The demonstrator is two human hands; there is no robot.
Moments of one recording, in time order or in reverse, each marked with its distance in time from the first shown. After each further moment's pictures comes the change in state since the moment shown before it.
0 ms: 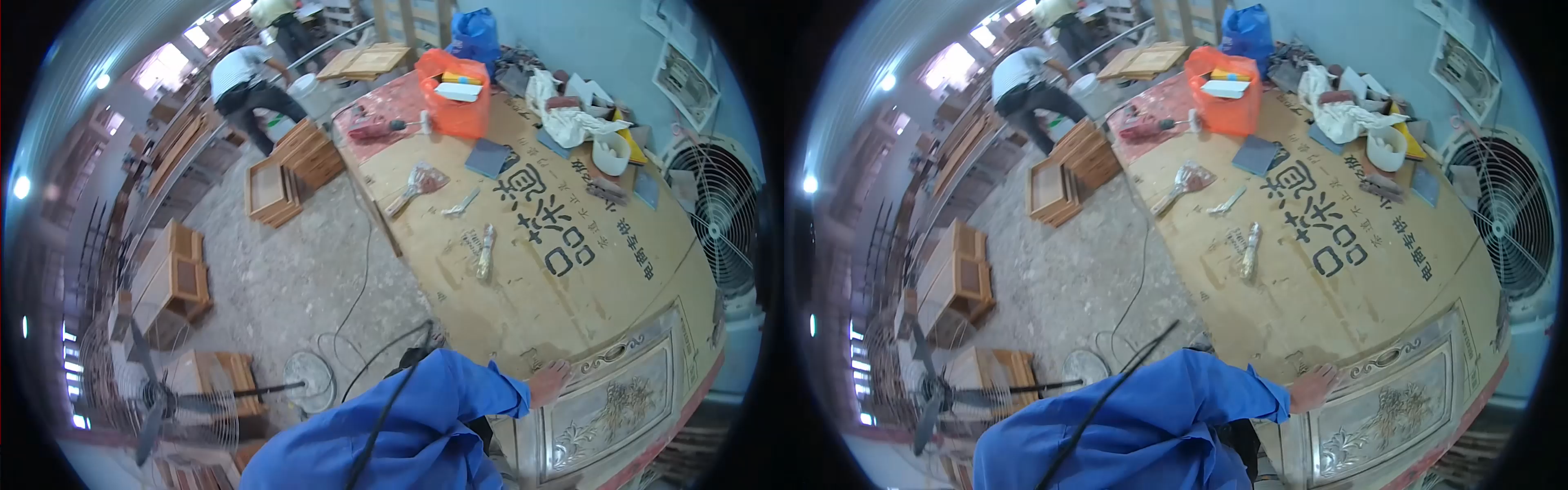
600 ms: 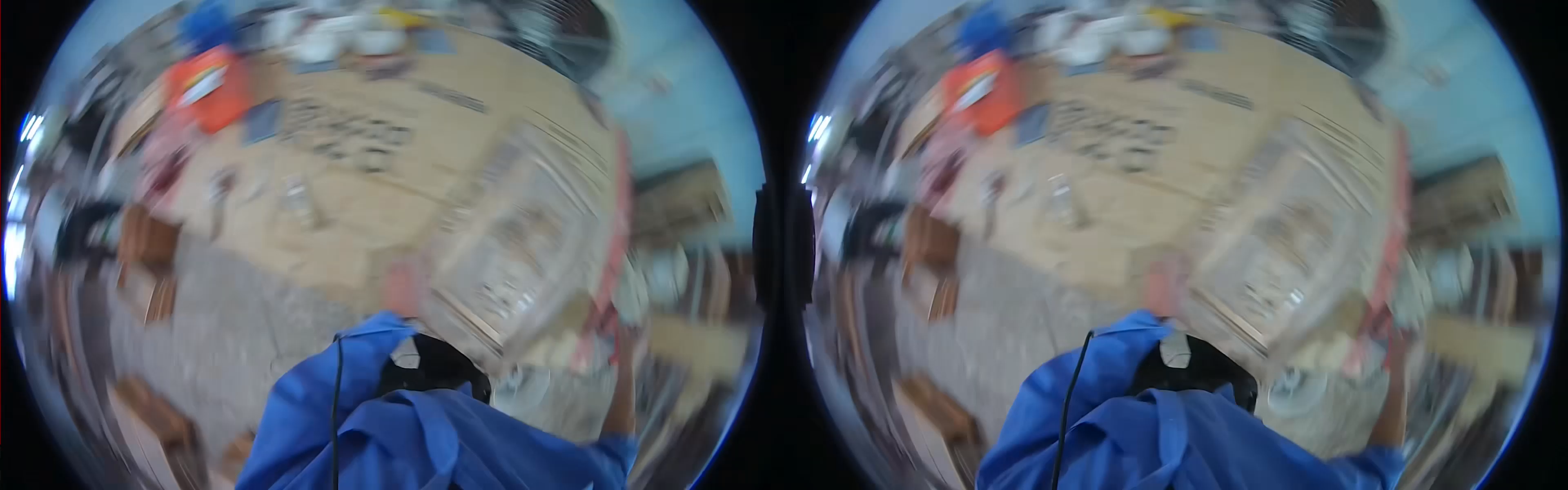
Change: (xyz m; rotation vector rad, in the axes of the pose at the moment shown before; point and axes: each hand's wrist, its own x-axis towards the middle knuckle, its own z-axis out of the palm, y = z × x) left_hand -0.072 -0.066 -0.067 -0.073 -0.001 -0.134; right_hand -0.038 0.244 -0.111 0.522 0.176 0.373
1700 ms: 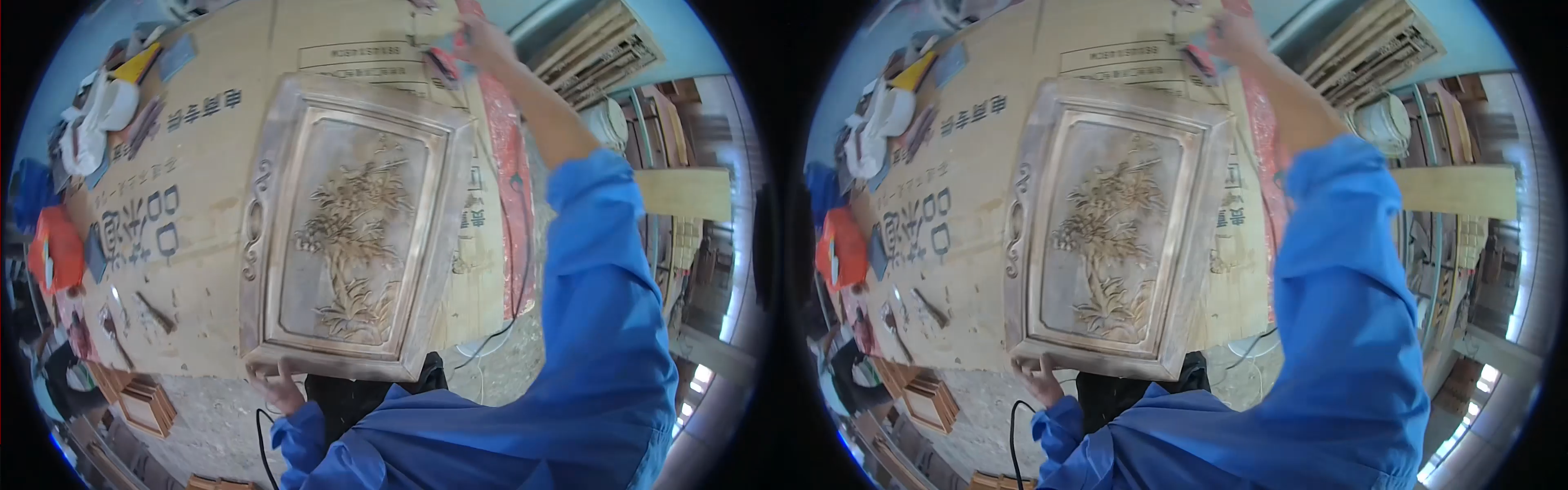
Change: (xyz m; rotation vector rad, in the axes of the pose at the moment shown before) left_hand -0.101 0.025 0.006 0.027 0.298 -0.544; right_hand 0.386 -0.141 0.211 -0.809 -0.176 -0.587
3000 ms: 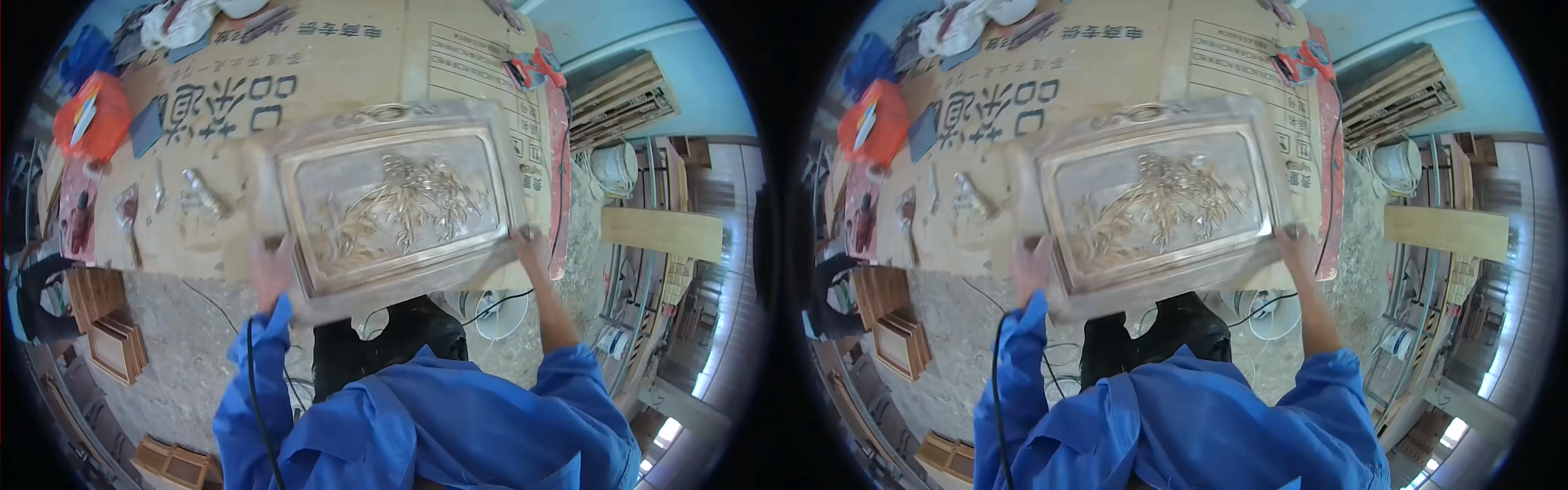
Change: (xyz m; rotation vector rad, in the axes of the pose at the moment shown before) left_hand 0.156 0.009 -0.070 -0.116 -0.354 -0.185; right_hand -0.472 -0.159 0.041 0.139 -0.168 0.677
